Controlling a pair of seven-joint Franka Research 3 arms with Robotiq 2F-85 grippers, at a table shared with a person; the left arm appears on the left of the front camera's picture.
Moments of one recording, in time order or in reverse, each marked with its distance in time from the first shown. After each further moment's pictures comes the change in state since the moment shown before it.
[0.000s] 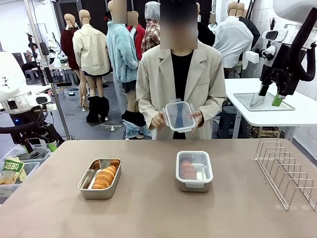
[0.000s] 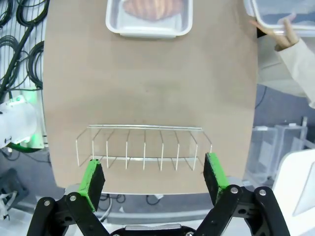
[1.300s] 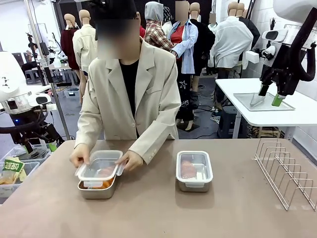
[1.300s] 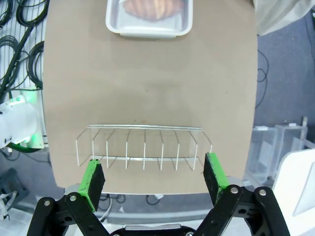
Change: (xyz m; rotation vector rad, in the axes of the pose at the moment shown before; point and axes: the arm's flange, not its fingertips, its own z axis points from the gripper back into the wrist) left arm 0.000 0.000 0.000 0.000 0.000 0.000; right arm 0.000 0.000 0.000 0.000 0.000 0.000
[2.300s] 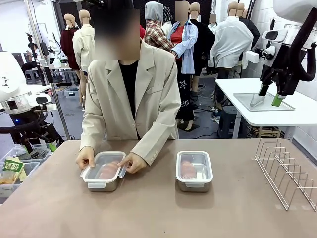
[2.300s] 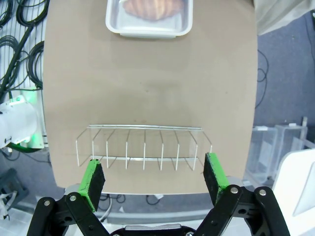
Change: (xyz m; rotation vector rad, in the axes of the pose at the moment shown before) left arm 0.000 0.000 0.000 0.000 0.000 0.000; right arm 0.000 0.000 0.000 0.000 0.000 0.000
